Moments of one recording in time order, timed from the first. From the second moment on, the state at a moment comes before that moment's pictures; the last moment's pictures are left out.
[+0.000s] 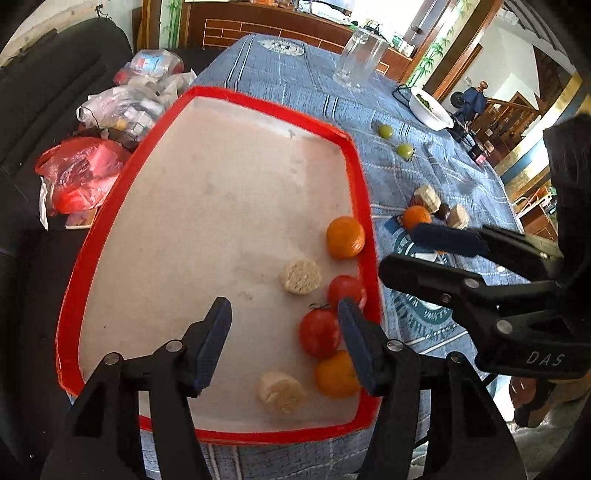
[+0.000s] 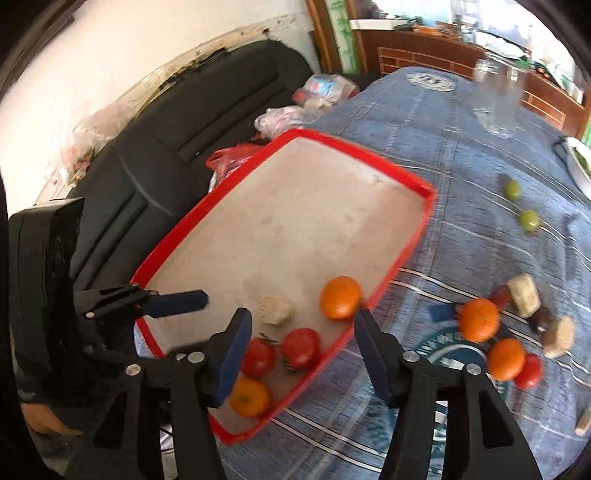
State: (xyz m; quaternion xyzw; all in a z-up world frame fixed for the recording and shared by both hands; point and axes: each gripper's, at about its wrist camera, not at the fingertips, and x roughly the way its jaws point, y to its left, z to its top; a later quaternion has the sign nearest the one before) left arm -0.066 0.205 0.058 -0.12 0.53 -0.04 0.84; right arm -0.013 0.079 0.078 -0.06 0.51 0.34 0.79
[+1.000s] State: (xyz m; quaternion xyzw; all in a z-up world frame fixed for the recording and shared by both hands) left arm -0.035 0.088 0.083 -0.06 0.50 -0.10 0.86; right arm 0.005 -0.119 0.078 0.06 0.50 0.17 0.84
